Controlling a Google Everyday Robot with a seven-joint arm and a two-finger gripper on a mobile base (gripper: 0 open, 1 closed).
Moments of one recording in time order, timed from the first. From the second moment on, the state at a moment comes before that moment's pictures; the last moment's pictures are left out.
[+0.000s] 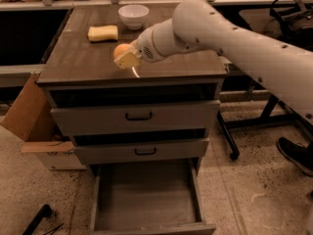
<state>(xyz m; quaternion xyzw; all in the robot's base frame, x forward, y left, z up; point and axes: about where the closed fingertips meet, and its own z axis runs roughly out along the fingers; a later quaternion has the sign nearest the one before) 0.694 0.075 0.884 -0.47 0.74 0.19 0.45</state>
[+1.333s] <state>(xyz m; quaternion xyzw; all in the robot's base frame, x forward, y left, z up) 0.628 0.072 0.864 -0.48 0.69 0.21 0.49</state>
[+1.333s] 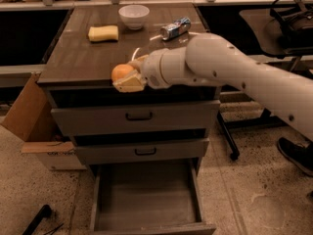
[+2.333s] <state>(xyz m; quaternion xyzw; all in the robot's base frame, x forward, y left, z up) 0.543 0.085 0.759 -0.48 0.70 0.26 0.47</state>
